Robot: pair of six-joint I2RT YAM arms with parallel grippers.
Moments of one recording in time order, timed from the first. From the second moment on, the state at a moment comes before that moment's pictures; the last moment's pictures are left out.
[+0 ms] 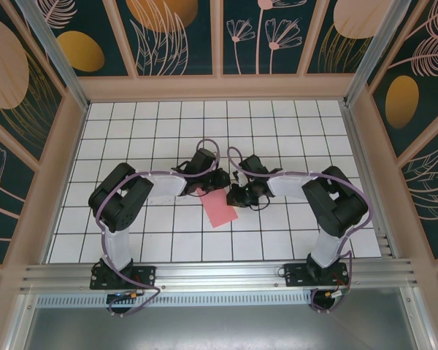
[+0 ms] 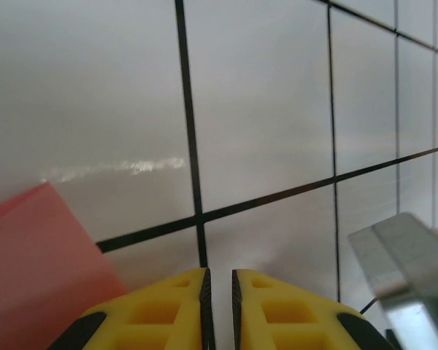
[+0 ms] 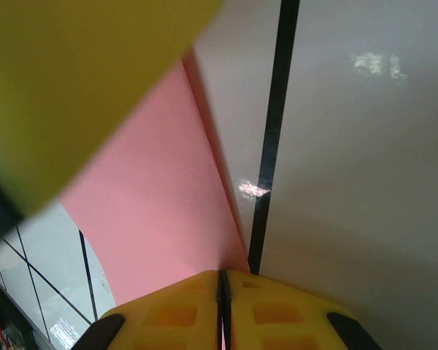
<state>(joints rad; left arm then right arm) -0.69 1.92 1.00 0.11 0.29 -0.86 0.64 1.76 0.86 -0.23 -0.49 0.62</state>
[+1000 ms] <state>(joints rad) -0.67 1.99 1.16 -0.16 0.21 -0.74 0.64 1.74 0.78 -0.12 -0.51 0.62</state>
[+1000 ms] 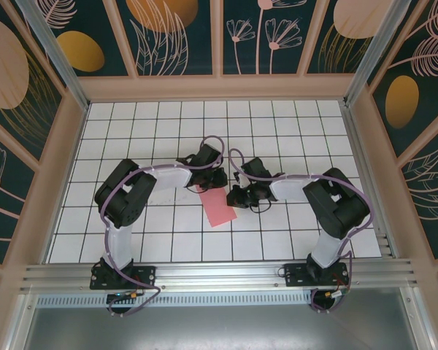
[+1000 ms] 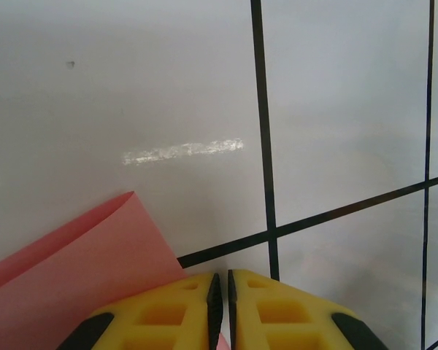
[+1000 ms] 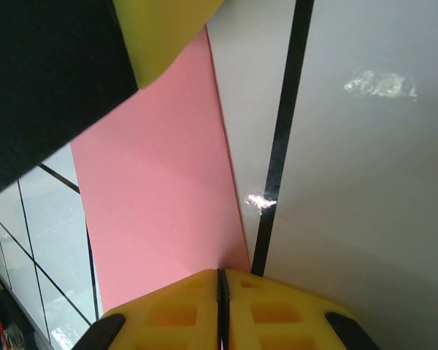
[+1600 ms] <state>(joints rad) -0.59 2.03 1.22 -0.15 0.14 -0.71 0.64 1.74 0.76 -0.09 -0.51 0.62</state>
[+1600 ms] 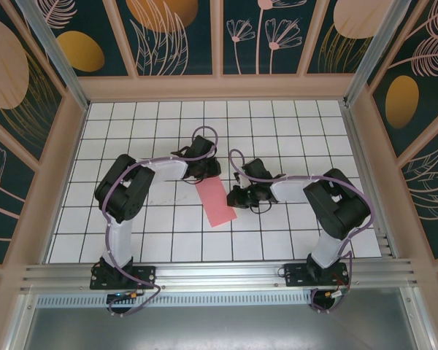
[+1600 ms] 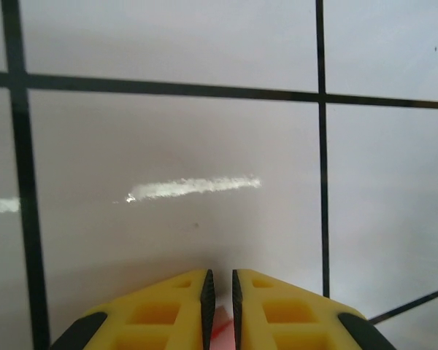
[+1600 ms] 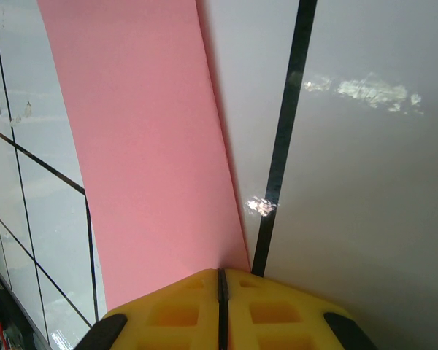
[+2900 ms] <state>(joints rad) -0.53 1.25 0.53 -0.08 -0.06 -0.94 0.94 1.72 0.90 -0.36 -0.29 0.78</state>
